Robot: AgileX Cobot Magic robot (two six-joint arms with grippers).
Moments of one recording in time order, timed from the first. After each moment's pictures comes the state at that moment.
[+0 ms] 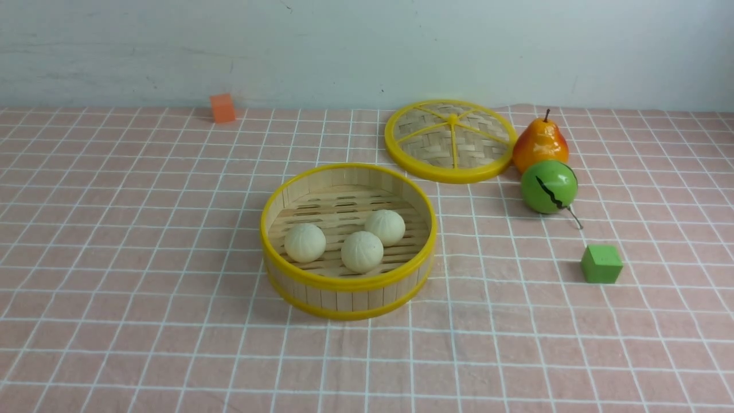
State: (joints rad) right arm 0.06 -0.01 0.01 0.09 0.40 0.13; left arm -0.04 -0.01 0.03 -0.07 0.40 -0.22
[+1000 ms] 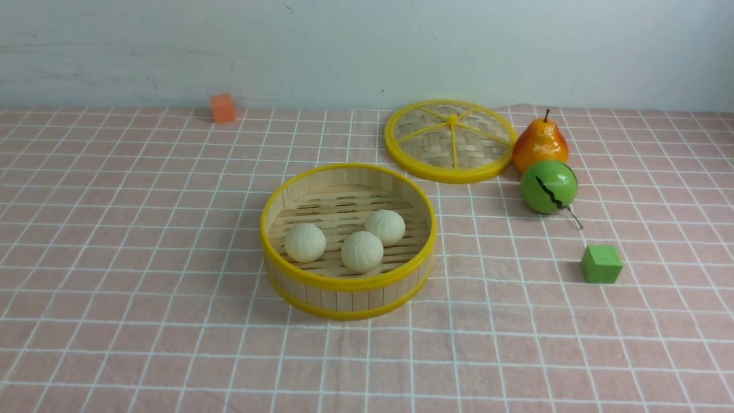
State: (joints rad) right arm 0.06 -0.01 0.01 0.09 0.40 0.13; left arm -0.04 -0.01 0.03 -0.07 0.40 -0.22
